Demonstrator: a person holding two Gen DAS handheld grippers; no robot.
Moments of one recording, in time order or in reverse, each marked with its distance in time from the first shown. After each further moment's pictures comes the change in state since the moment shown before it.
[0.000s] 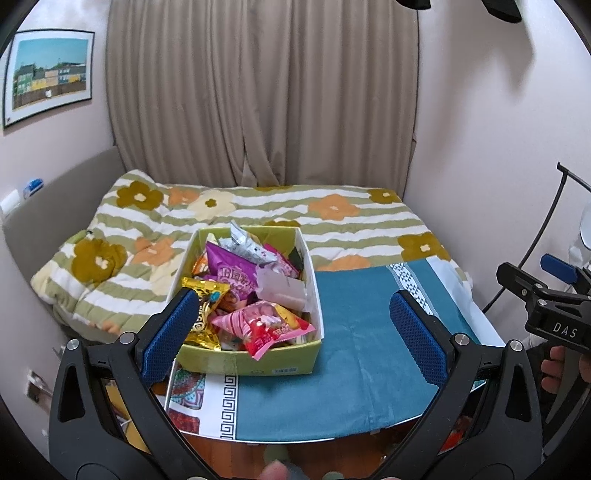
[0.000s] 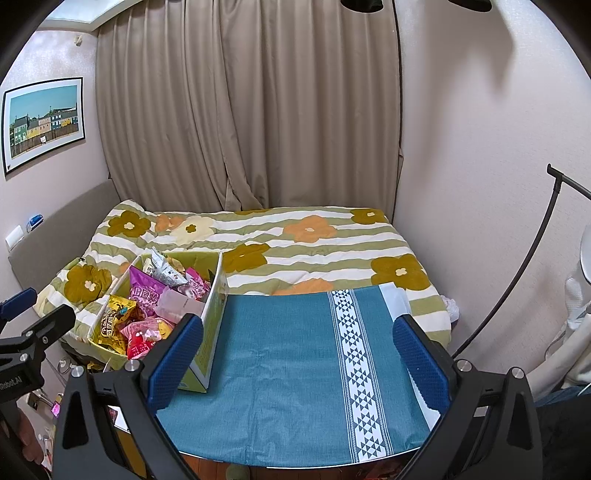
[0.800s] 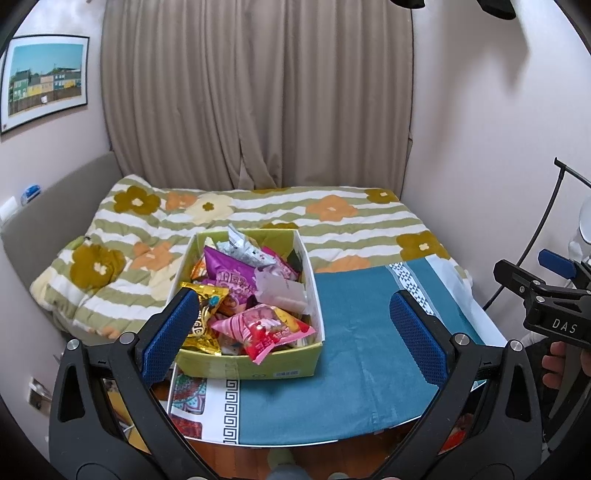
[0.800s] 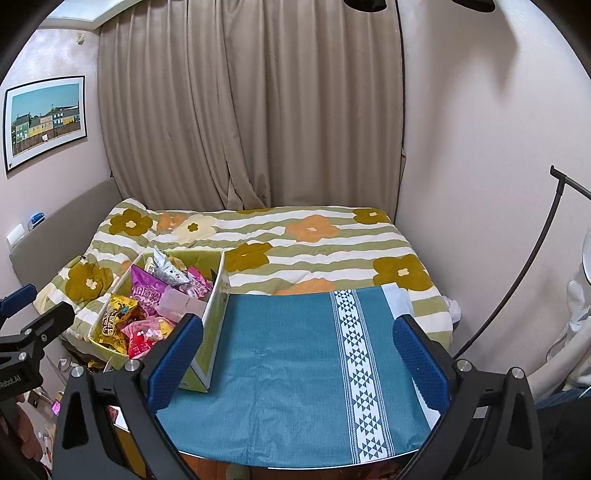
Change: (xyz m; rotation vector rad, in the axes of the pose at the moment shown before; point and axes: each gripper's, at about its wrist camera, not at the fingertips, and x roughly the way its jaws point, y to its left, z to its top) left arm 0.004 -0.003 0.003 0.024 -0.002 -0.010; right arm 0.003 0.001 0.000 -0.004 0.002 0.002
